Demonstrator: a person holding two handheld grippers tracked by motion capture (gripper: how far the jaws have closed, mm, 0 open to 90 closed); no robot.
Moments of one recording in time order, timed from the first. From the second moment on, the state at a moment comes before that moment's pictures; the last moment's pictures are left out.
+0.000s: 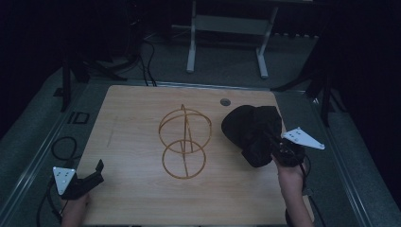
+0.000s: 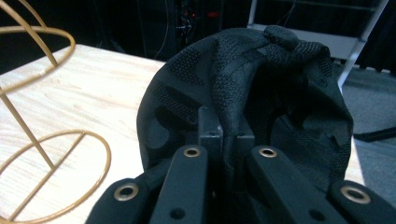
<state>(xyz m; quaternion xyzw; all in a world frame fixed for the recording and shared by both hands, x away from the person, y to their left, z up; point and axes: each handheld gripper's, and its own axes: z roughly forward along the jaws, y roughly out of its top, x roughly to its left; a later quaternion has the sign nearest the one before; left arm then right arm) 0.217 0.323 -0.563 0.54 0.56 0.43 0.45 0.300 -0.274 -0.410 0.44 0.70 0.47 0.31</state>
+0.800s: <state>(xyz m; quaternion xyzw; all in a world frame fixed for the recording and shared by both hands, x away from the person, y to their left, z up) 0.218 0.323 -0.563 0.54 0.56 0.43 0.44 0.286 -0.259 -0.299 0.37 0.67 0.53 0.37</state>
